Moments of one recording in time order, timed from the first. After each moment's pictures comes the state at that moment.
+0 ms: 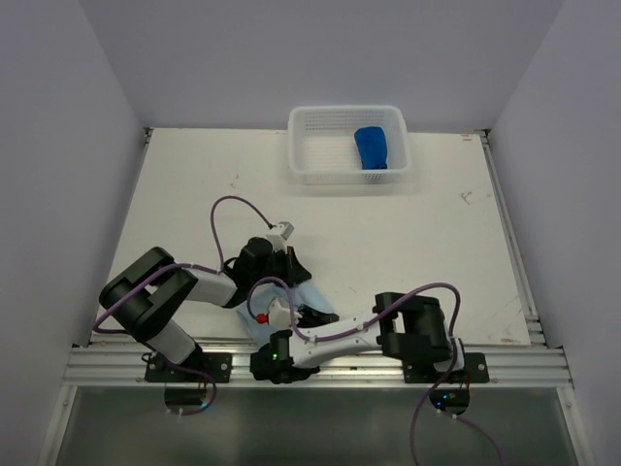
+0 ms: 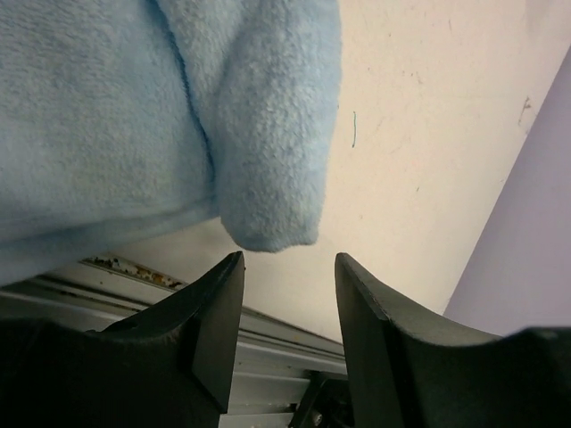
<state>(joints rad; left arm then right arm) -0.67 1.59 0.42 0.64 0.27 -0.64 1.61 2.05 1.38 -1.24 0.88 0.83</state>
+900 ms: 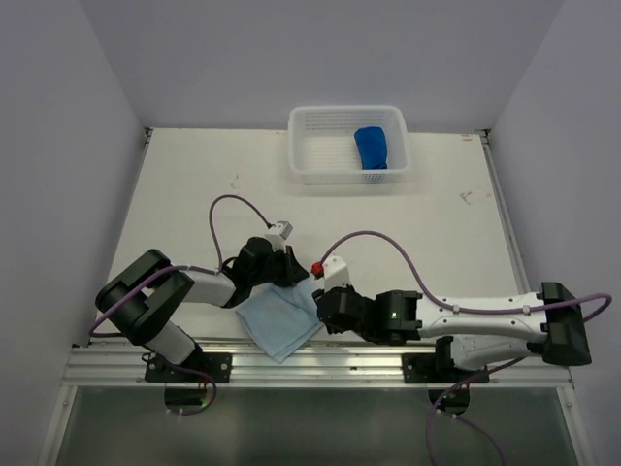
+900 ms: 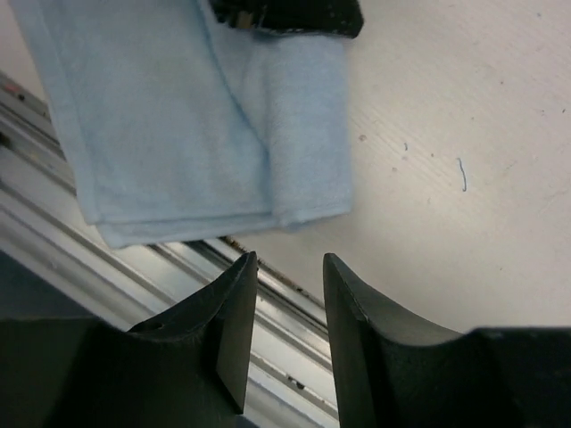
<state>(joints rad) -0.67 1.57 0.42 0.61 0.23 -0.61 1.49 1.24 0.90 -0.62 0.56 0.70</state>
